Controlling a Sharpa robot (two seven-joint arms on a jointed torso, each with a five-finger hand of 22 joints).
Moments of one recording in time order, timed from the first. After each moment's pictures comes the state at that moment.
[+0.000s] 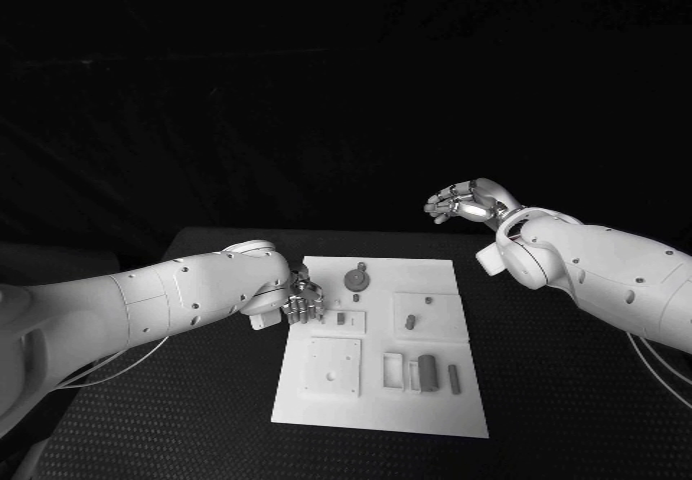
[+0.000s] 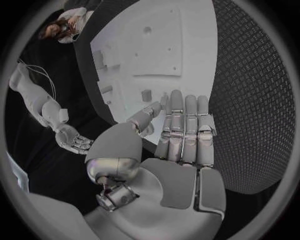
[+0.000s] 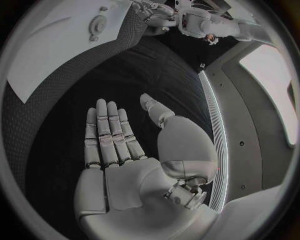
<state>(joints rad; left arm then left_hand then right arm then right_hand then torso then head) 1.29 -0.55 -0.24 1.13 -0.87 0.06 -0.52 0.88 0.08 0.63 -0.29 0.23 1.05 0.10 0.32 0.68 1.31 0.01 0.31 0.58 0.99 0.03 0.68 0.78 0.01 1.00 -0.07 0.08 1.21 1.27 -0.58 -0.02 1.00 -0.63 -0.26 0.19 1.01 -0.07 0.51 -0.24 0.12 0.76 0.20 0.31 0.43 0.92 0.16 0.44 0.15 0.92 0.14 0.33 0.64 0.23 0.57 0.24 0.31 1.08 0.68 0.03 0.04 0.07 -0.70</state>
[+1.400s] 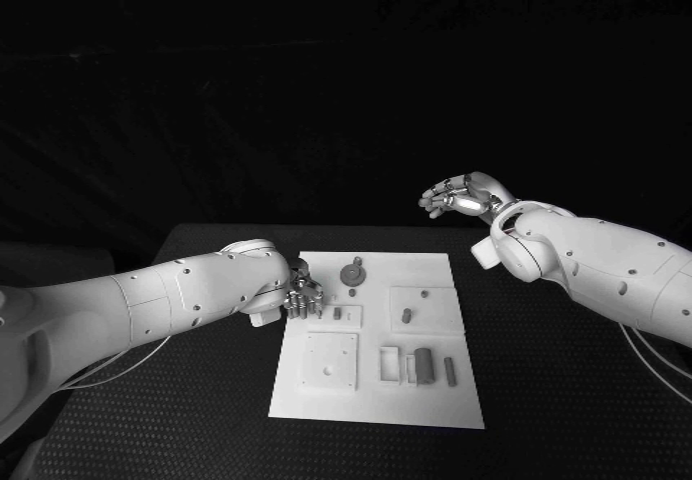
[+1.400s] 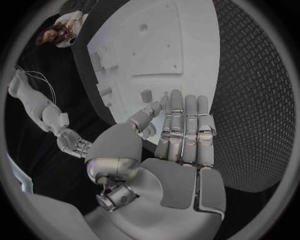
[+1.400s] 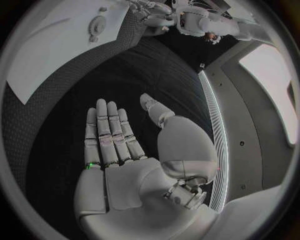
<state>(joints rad) 1.28 -0.53 -0.24 1.11 -0.92 0.05 -0.48 0.88 0.08 0.64 -0.29 0.22 1.06 0.09 0.32 0.68 1.31 0.01 0.31 0.58 0.99 0.03 0.68 0.77 0.01 1.00 -0.07 0.08 1.21 1.26 -0.58 -0.02 1.00 -0.63 -0.25 0.19 1.01 -0.07 0.51 -0.24 0.12 0.76 0.20 0.31 0.43 0.92 0.16 0.44 0.15 0.92 0.14 0.33 0.64 0.23 0.57 0.24 0.30 1.08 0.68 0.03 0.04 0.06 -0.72</state>
